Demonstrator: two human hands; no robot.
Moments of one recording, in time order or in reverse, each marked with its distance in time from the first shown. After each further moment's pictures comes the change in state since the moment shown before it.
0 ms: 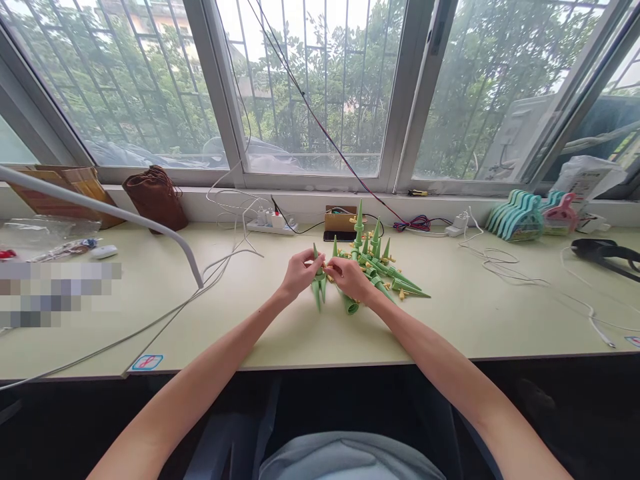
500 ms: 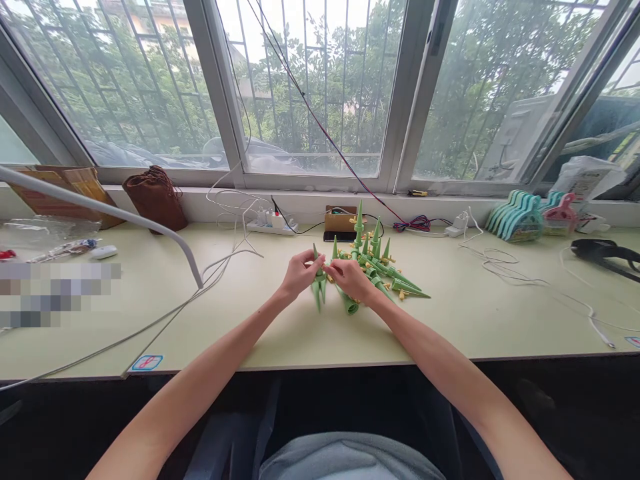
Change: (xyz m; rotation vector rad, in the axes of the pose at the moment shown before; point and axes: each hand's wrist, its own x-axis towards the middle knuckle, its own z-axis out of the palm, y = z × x) left_hand -0.003 0.005 0.000 -0.039 -0.019 -0.045; right_hand 0.000 0.000 -0.002 -0.025 -0.027 0.035
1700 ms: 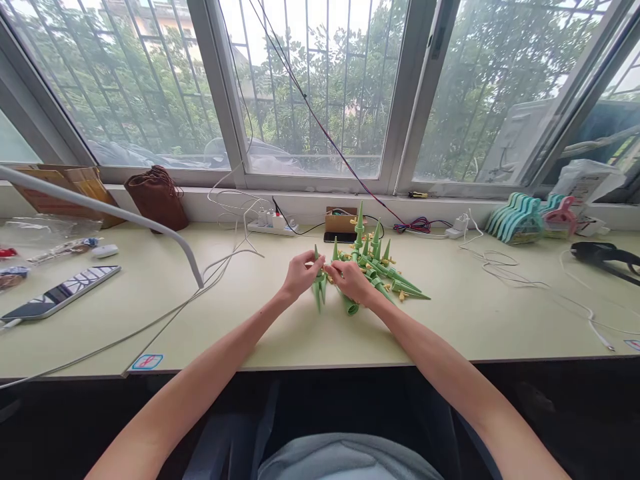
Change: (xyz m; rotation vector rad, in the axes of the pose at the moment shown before) left_hand 0.003 -0.006 0.001 0.078 0.036 0.061; right_hand 0.000 -0.001 0.001 -0.015 -0.008 0.016
